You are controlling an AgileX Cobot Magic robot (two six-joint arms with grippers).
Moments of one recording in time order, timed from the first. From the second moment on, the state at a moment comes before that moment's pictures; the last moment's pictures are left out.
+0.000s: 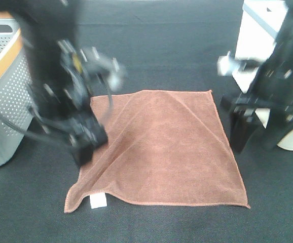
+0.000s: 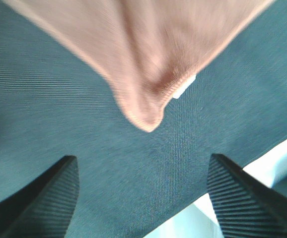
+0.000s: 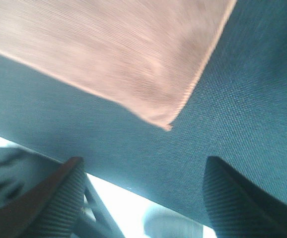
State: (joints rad) left arm -0.71 1.77 -1.35 0.01 1.21 0.02; right arm 0.26 1.73 -1.19 0.27 1.21 -0.14
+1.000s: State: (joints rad) left arm -0.71 0.80 -0.74 0.14 1.20 -0.26; right arm 0.26 0.63 -0.55 0.21 1.13 -0.14
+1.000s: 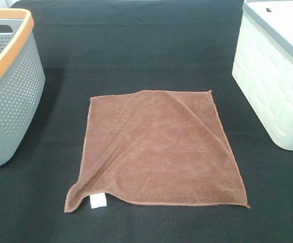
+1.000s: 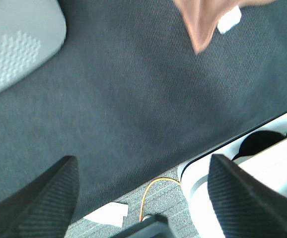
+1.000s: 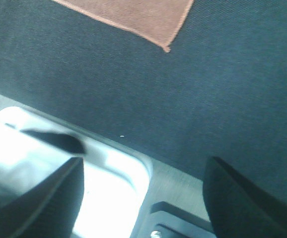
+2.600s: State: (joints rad) left arm -0.71 0.35 -0.51 0.03 1.05 -0.05; right arm 0.26 0.12 -0.50 0.07 1.07 -0.09
